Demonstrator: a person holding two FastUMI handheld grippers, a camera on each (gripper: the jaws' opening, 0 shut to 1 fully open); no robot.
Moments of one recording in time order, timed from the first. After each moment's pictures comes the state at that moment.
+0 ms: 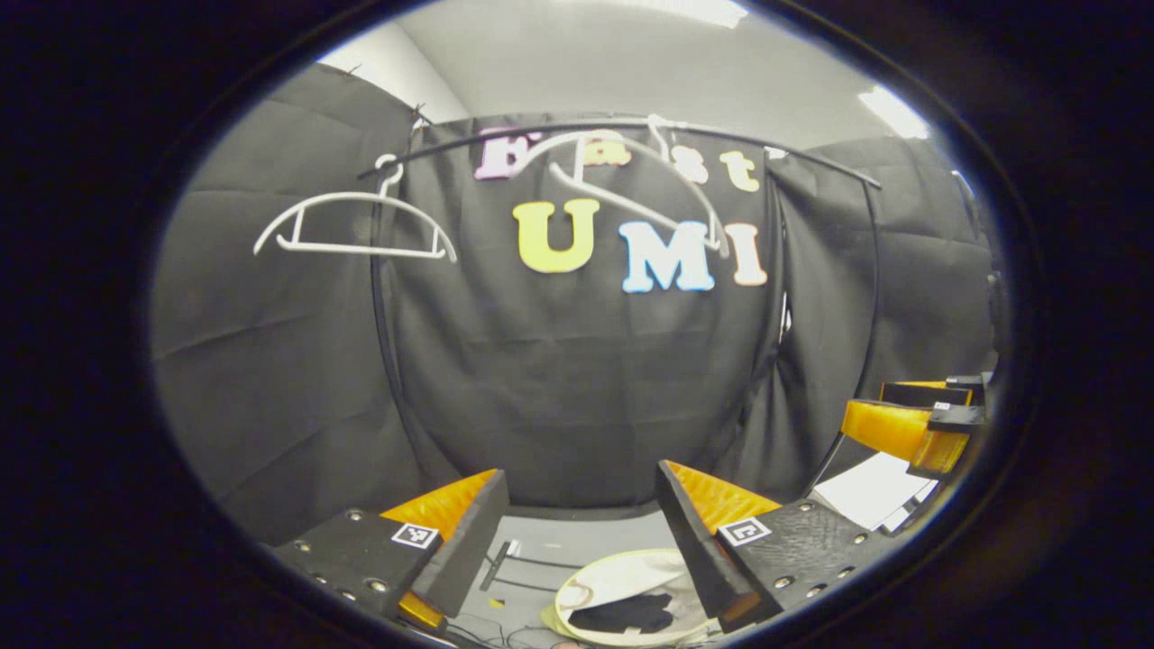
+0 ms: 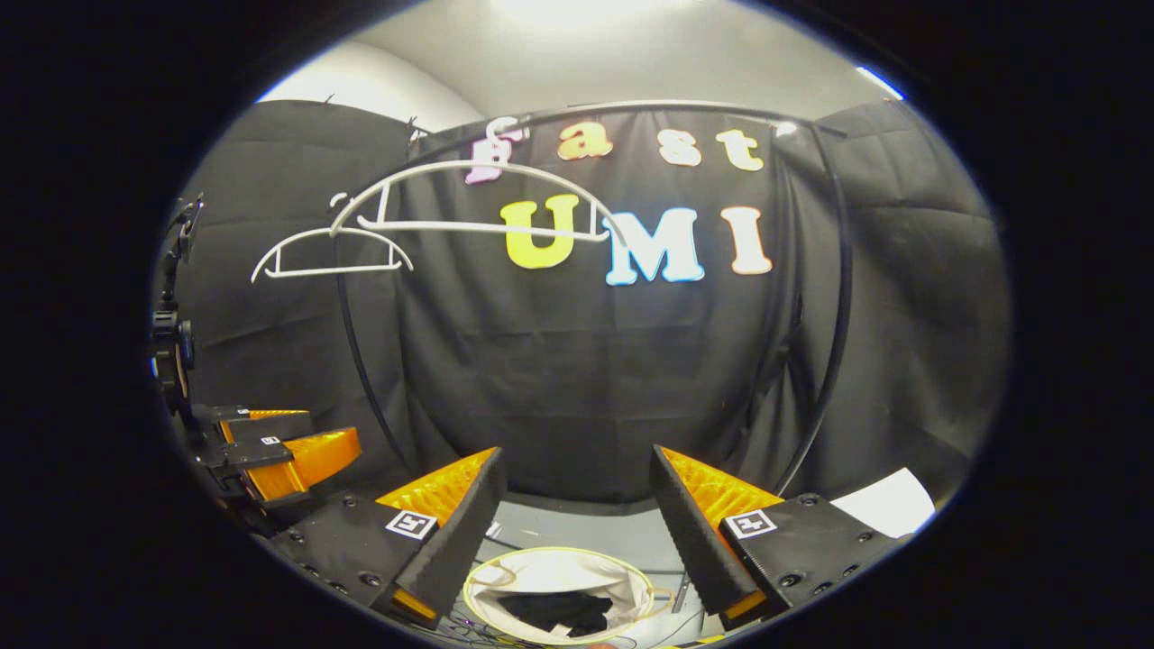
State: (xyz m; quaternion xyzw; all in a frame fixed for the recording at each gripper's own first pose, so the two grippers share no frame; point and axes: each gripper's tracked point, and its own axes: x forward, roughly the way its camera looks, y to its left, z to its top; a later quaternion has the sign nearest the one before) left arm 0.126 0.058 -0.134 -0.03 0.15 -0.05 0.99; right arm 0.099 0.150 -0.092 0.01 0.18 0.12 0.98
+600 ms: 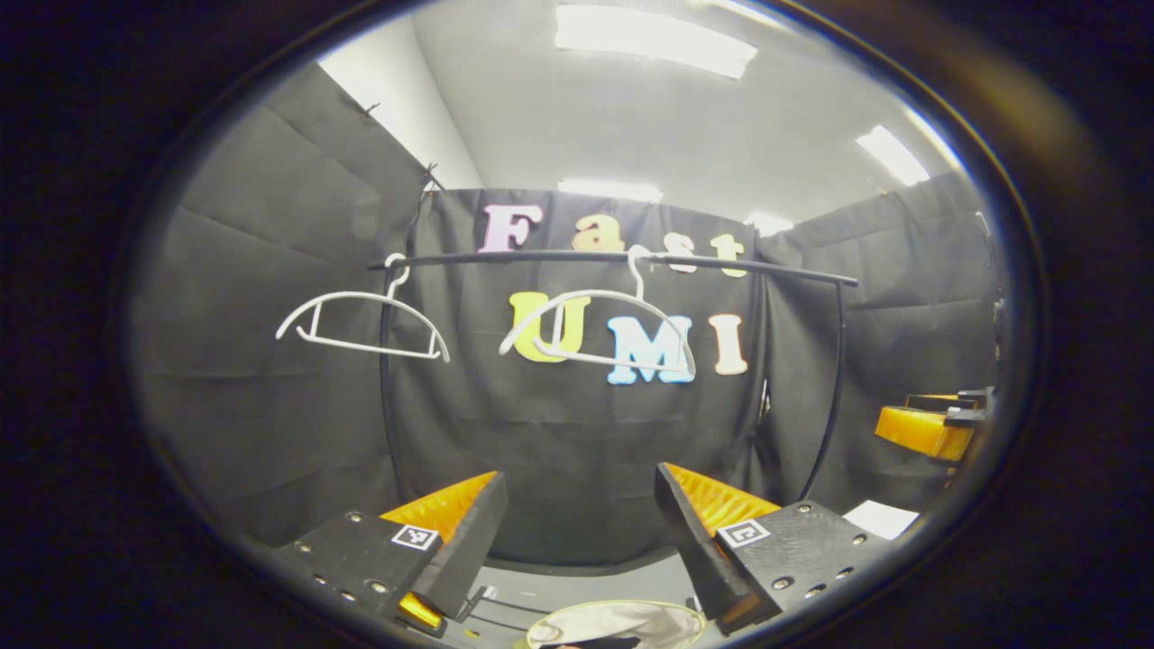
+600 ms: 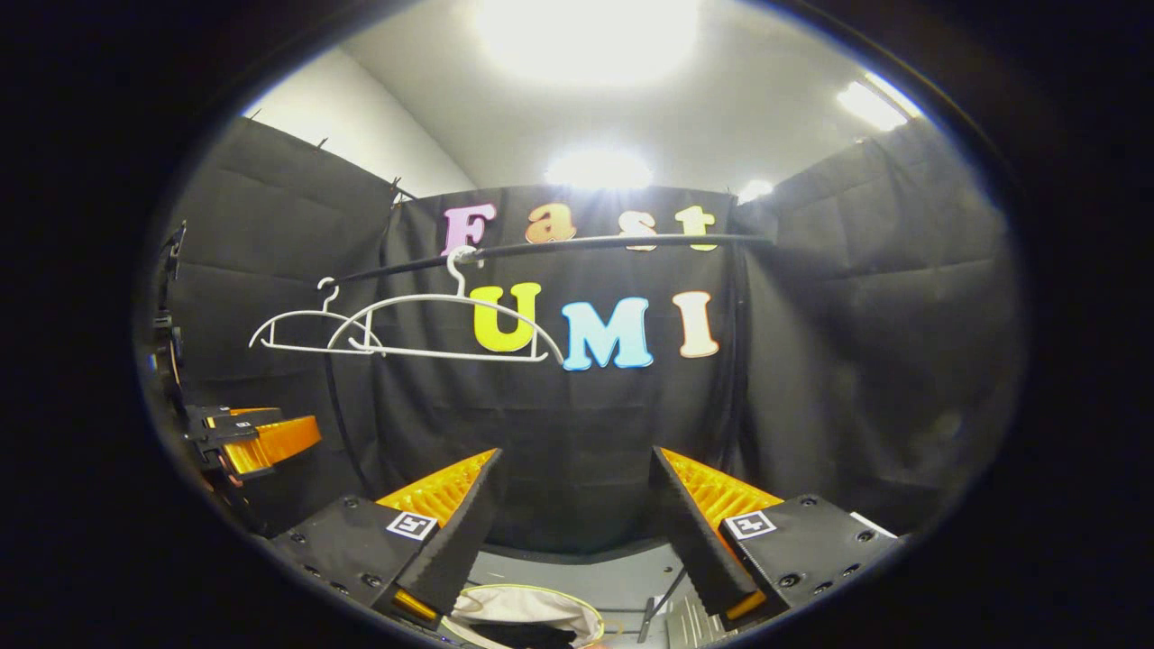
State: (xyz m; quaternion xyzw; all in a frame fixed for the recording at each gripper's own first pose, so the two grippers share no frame) left arm 0.083 0.036 -0.011 -0.06 0.04 -0.04 1.00; right arm 0.060 0.048 0.016 0.01 0.07 0.08 0.99
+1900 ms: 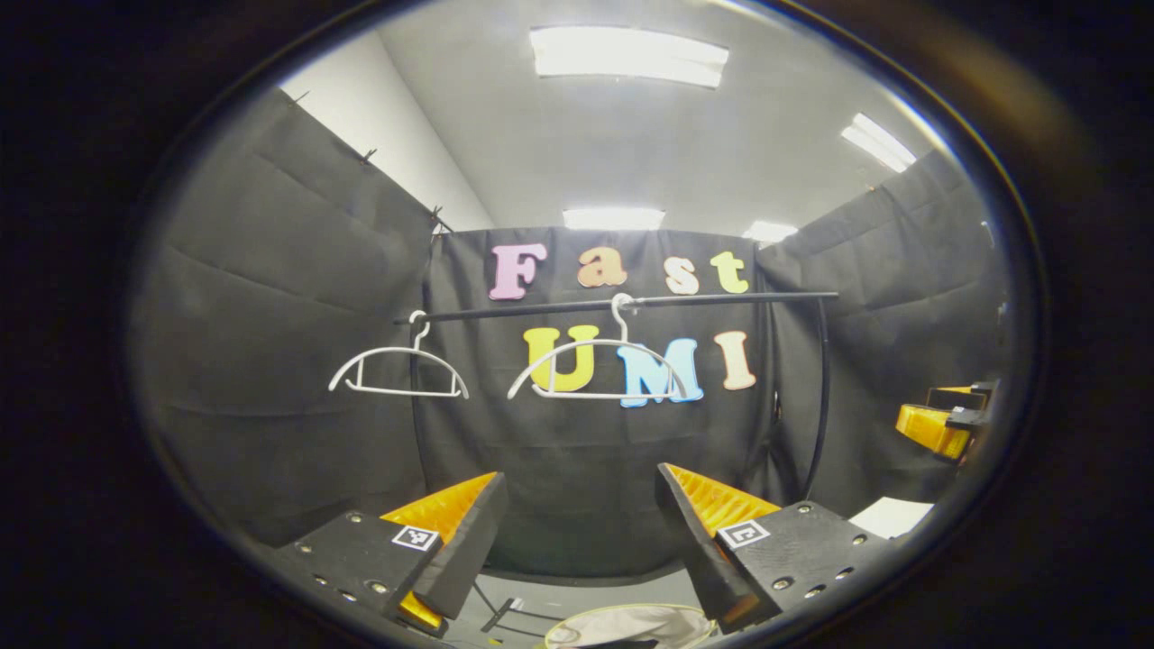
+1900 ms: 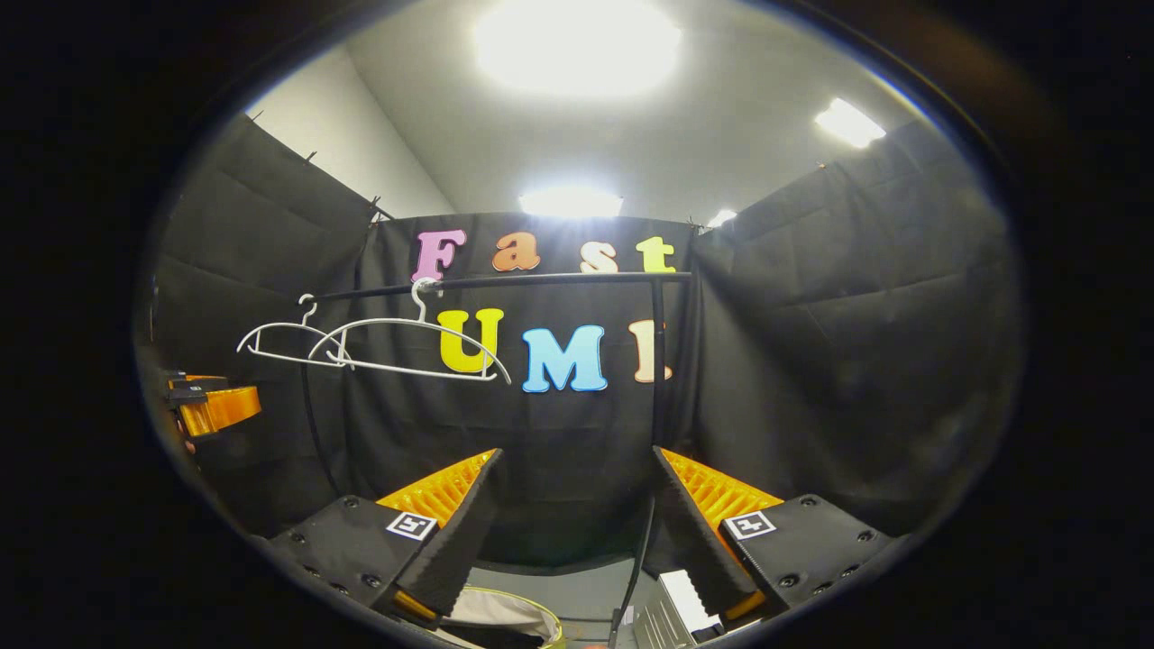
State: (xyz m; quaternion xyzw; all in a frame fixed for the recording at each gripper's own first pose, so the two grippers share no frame) left arm 0.018 0.012 0.033 -0.02 -0.01 -0.01 1.00; right arm 0.015 -0.020 0.022 0.00 0.03 0.03 1.00
